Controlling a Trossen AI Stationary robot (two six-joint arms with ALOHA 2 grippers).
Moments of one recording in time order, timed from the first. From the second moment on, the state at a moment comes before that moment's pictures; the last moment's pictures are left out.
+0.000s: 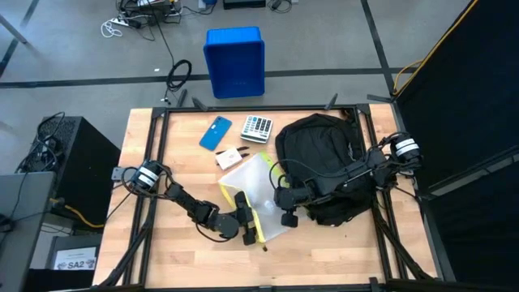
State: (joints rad) left arm -0.46 2.04 0.81 0.82 -0.63 -0.25; right arm 0.28 1.75 0.92 -0.11 0.18 0.35
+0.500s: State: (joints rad) left arm -0.43 2.04 0.94 0.61 -0.60 -0.21; right arm 0.28 1.92 0.94 0.08 0.09 0.36
